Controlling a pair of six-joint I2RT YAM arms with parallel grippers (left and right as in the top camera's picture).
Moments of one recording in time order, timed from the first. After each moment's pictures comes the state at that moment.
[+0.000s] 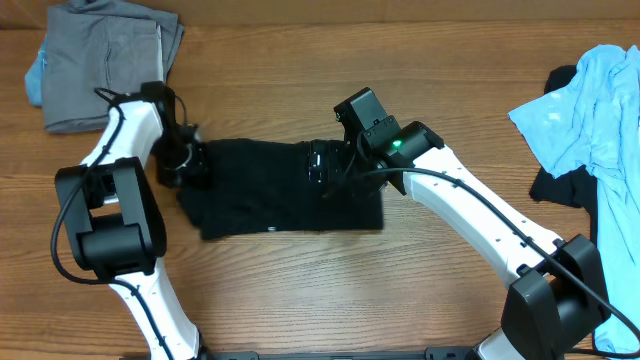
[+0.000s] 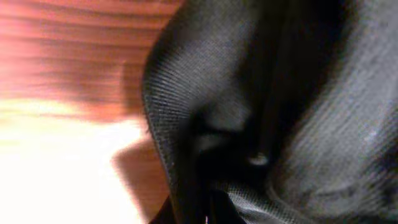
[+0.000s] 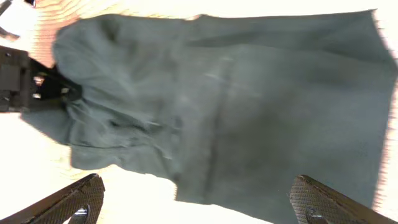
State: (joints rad) left arm 0.15 2.15 1.56 -1.13 0.16 -0.05; right arm 0.59 1.75 1.40 -0.76 -0.20 0.62
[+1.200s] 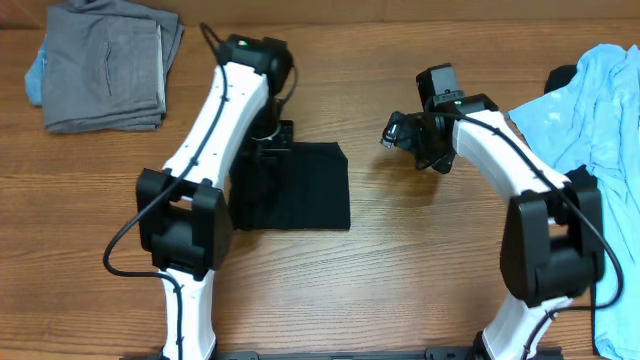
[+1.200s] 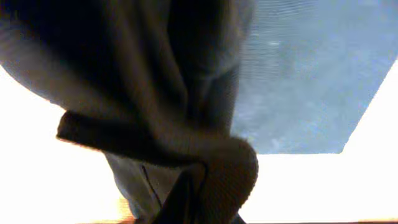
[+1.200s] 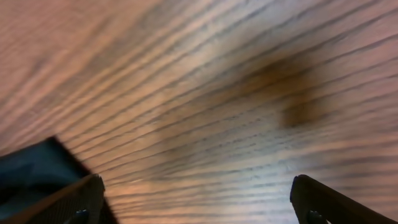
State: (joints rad) left arm -0.33 2.19 2.04 -1.63 0.07 -0.30; right arm 0.21 1.96 1.40 -0.75 -0.14 0.62
